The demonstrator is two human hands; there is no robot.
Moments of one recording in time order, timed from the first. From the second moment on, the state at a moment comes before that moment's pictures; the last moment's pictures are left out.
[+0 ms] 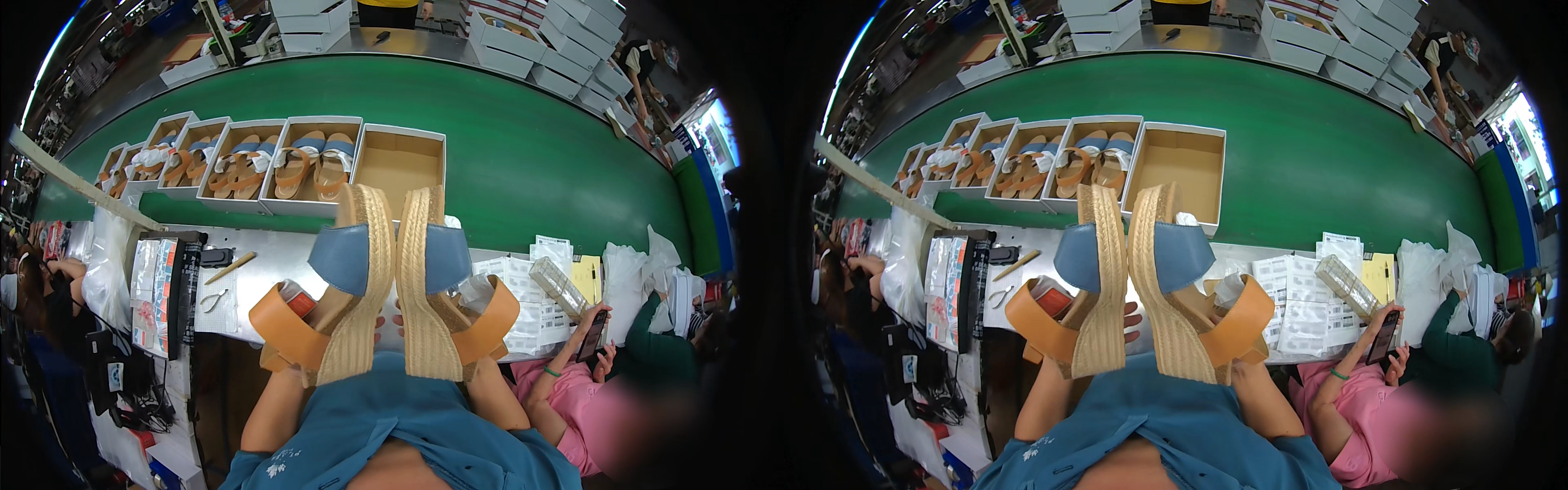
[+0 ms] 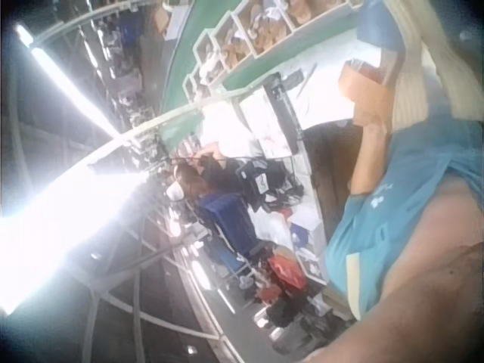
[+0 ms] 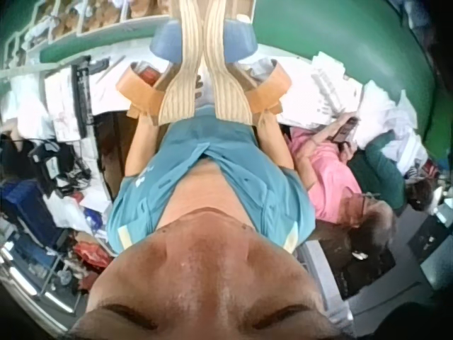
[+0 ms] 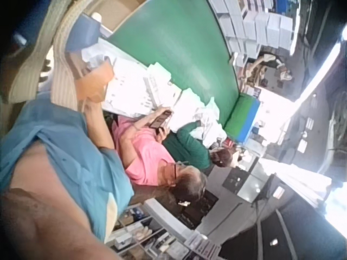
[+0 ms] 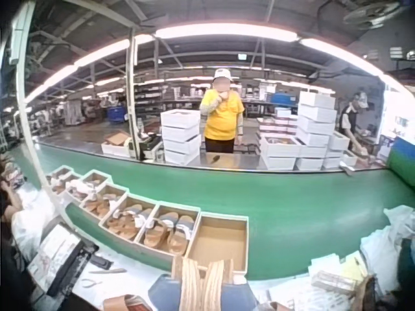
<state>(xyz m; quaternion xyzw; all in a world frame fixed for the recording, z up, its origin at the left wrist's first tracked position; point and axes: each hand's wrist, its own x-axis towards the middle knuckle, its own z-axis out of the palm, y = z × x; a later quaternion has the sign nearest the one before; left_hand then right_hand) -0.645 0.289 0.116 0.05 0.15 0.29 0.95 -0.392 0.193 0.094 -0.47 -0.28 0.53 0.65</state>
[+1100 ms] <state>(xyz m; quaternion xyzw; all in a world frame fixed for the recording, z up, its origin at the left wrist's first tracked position) -0.680 0.326 0.149 0.45 0.28 0.48 0.70 -0.369 0.241 0.202 -0.51 -0.49 0.43 0.56</state>
